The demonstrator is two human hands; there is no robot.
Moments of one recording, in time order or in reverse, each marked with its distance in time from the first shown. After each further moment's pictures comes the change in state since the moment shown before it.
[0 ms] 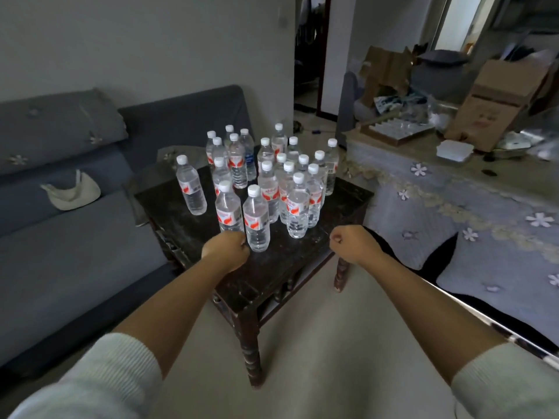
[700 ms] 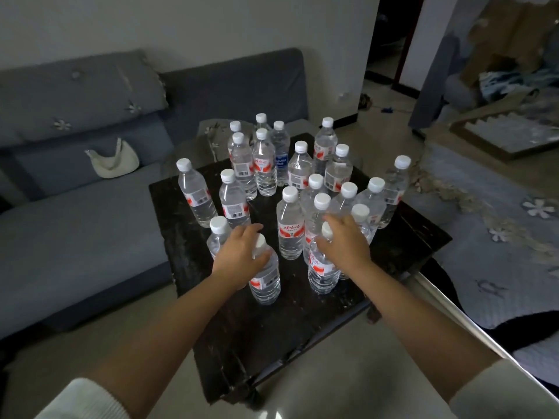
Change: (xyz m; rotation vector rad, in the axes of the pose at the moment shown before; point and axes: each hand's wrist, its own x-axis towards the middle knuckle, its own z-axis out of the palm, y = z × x) left_hand 0.187 0.024 0.011 -0.290 0.171 -0.153; right_hand 0.258 -0.018 0.025 0.032 0.018 -0.275
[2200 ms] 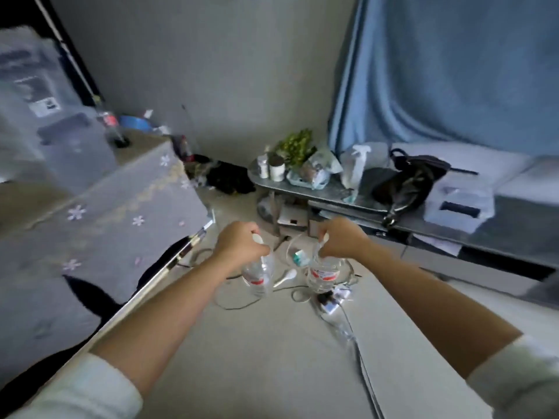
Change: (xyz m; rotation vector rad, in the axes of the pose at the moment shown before) left_hand -0.448 0.253 0.083 0.070 -0.996 1.697; right_hand -0.652 -0.067 -0.043 0.115 0.722 1.741
